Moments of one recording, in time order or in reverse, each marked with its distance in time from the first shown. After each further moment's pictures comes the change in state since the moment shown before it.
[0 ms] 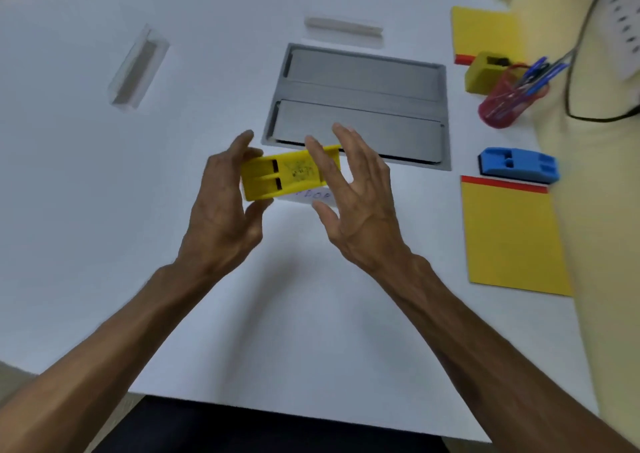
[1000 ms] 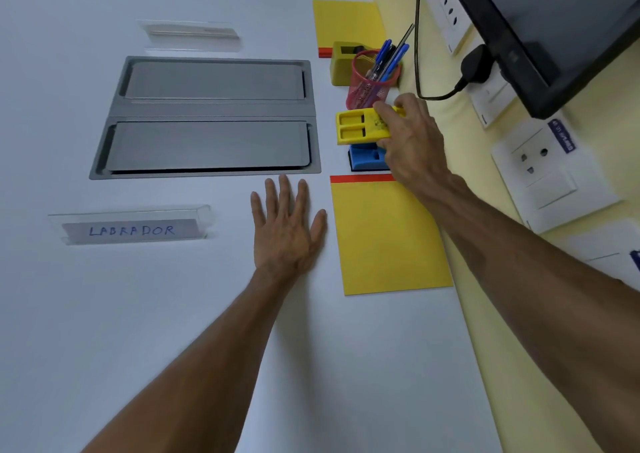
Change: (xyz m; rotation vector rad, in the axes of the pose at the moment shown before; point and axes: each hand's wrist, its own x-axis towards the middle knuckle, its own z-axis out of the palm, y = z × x) left_hand 0.029 0.110 0.316 0.498 -0.490 -0.002; right_hand -0.027 0.330 -0.089 -0.408 -0.068 0.367
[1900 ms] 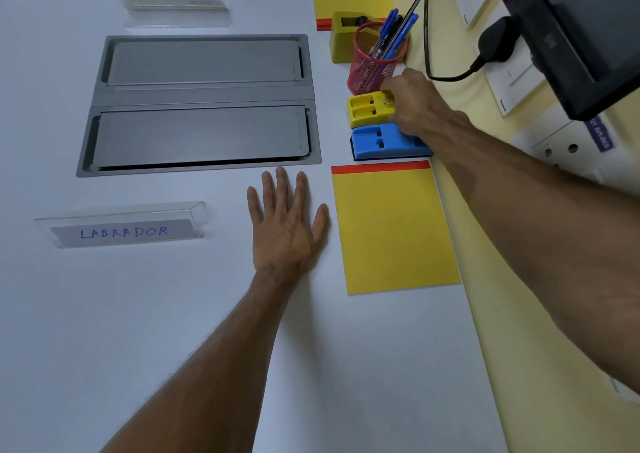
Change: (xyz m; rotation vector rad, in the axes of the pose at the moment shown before) left_hand 0.000 0.003 -0.005 -0.019 -0.020 -0.033; right_hand 0.075 0.036 0.036 0.021 -0.311 0.028
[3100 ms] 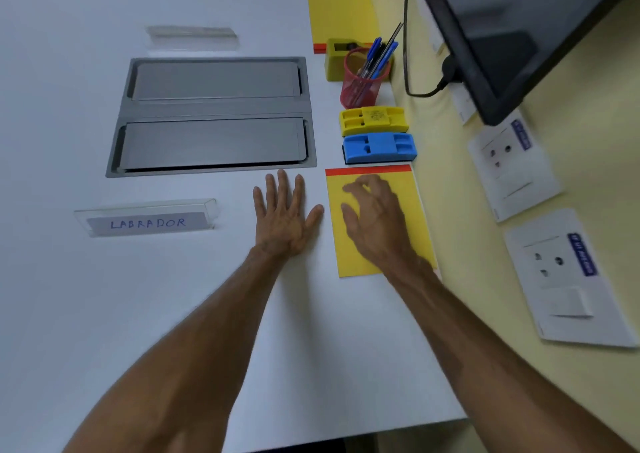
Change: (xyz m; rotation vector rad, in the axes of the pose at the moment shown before) left_hand 0.000 -0.006 -0.015 -0.022 -0.181 0.042; right_hand -0.204 -0.103 0.009 0.327 0.174 0.070
